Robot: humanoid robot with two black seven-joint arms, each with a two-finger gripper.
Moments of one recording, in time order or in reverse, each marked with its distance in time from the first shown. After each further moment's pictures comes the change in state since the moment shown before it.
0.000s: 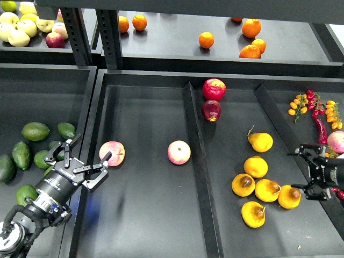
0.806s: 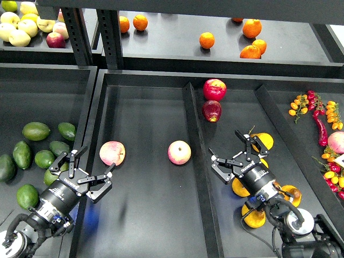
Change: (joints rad) left arm 0.005 0.000 0.038 0.006 -0.002 0.000 0.000; right arm -0.320 0.158 0.176 0.218 0.197 0.000 0.000
